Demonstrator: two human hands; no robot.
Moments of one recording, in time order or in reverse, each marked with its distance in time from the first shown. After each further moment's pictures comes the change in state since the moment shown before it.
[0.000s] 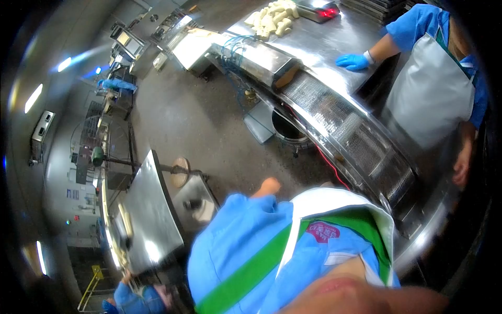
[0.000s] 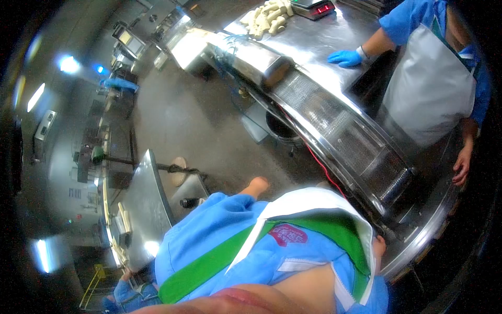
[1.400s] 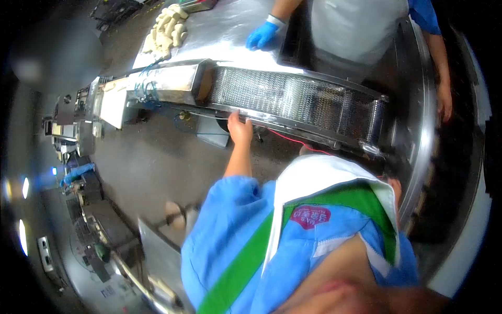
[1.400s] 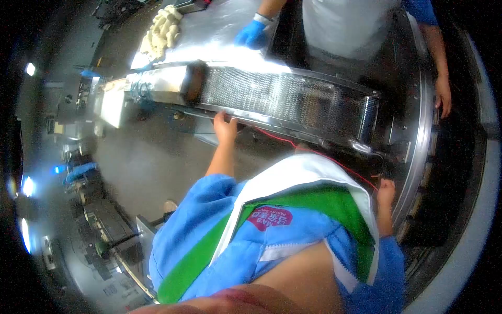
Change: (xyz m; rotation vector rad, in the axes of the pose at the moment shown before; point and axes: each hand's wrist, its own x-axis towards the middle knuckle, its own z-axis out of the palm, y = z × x) left_hand 0.075 0.150 -0.209 -0.466 0.750 0.358; right_hand -0.133 -0.084 -0.046 -0.038 0.401 -0.141
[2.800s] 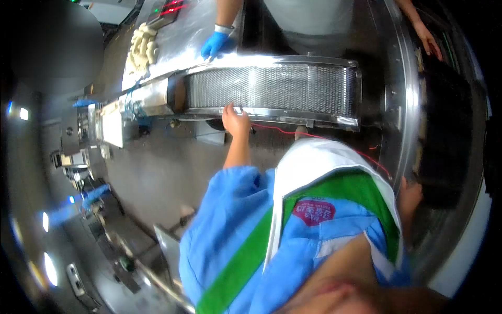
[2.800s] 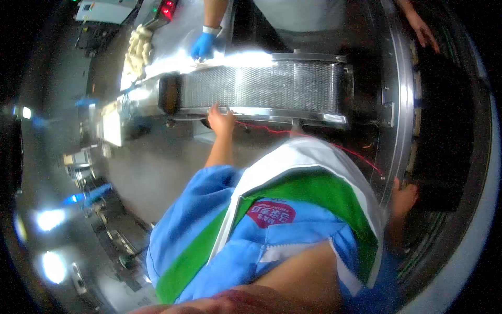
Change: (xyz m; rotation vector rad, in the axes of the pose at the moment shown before) left_hand -0.009 0.098 0.052 0.186 -0.055 0.208; right_hand -0.097 -0.069 -0.154 -0.552 0.029 0.548
